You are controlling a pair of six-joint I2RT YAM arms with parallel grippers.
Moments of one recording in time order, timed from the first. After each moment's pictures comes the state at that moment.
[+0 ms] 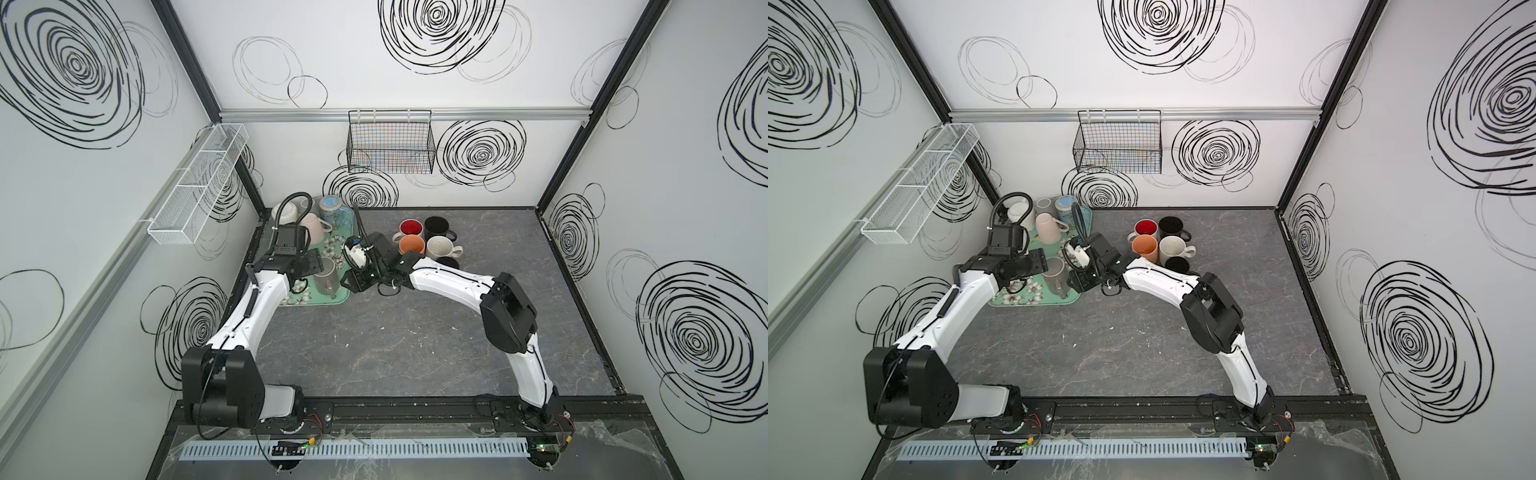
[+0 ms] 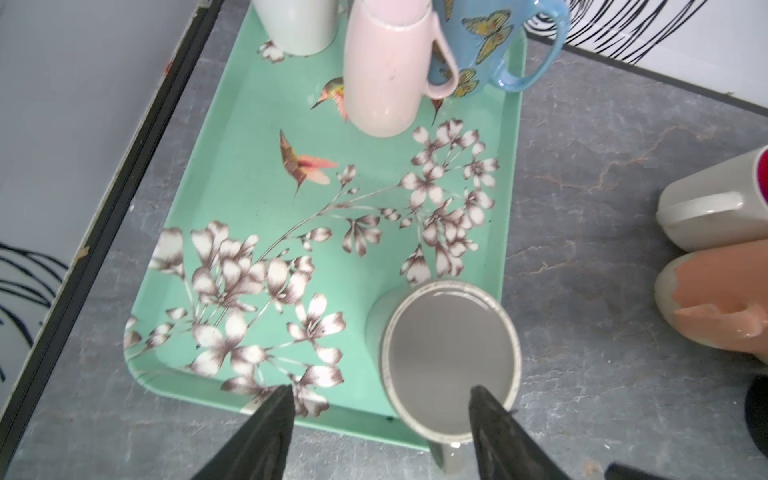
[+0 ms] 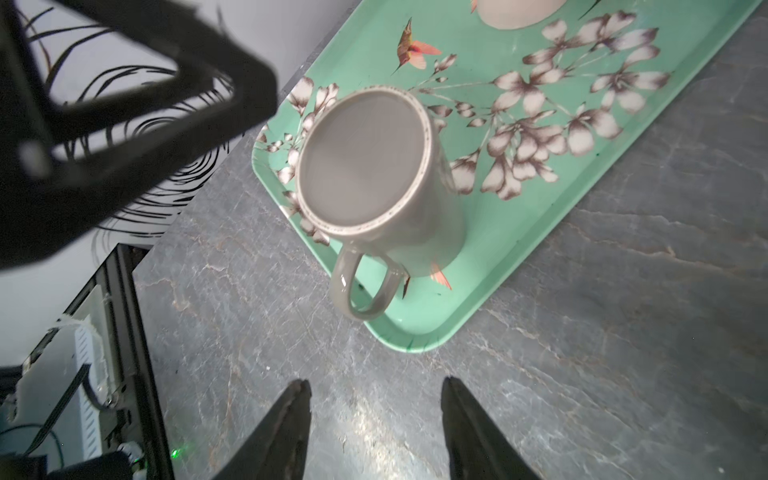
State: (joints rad) left arm 0.00 1.34 1.05 -0.61 -0.10 -0.32; right arm 0.94 2.16 1.79 -0.37 -0.27 0.31
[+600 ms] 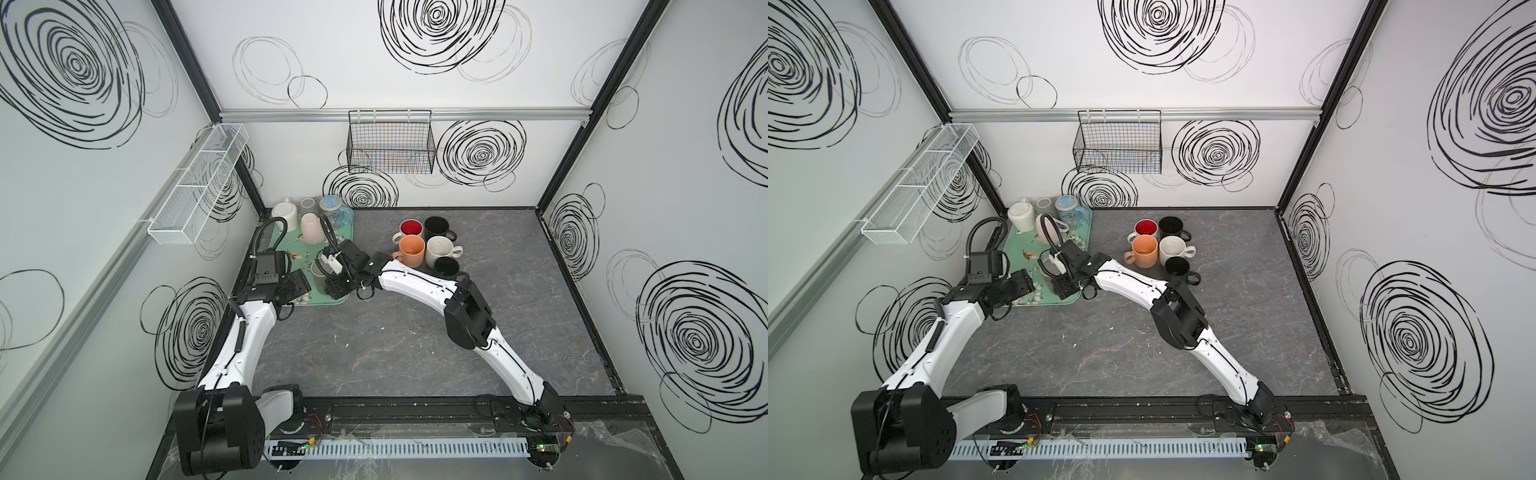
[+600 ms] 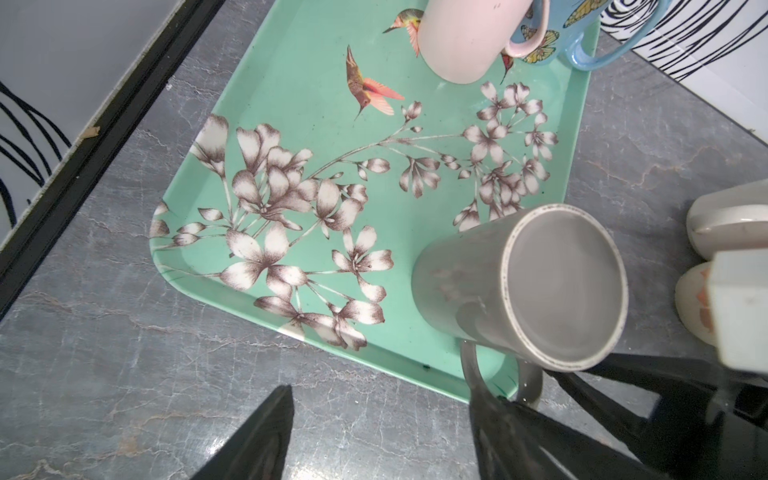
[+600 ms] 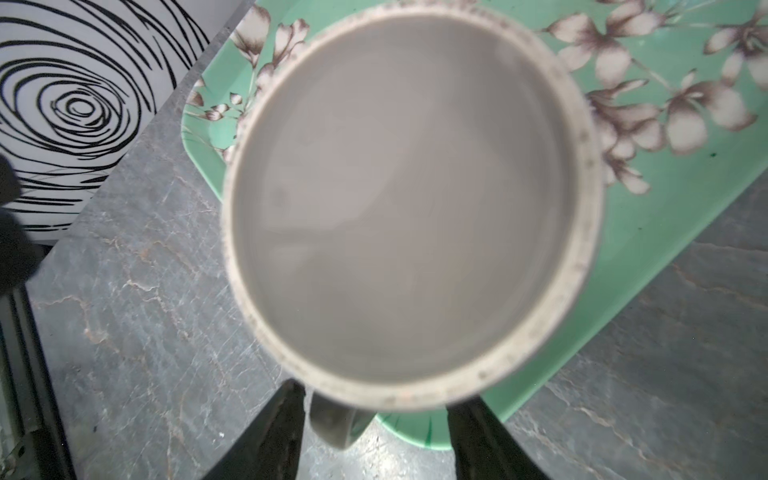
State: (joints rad) left arm 0.14 1.17 0.83 -0.57 0.01 -0.39; right arm 0.99 2.50 2.27 -0.64 -0.16 0.28
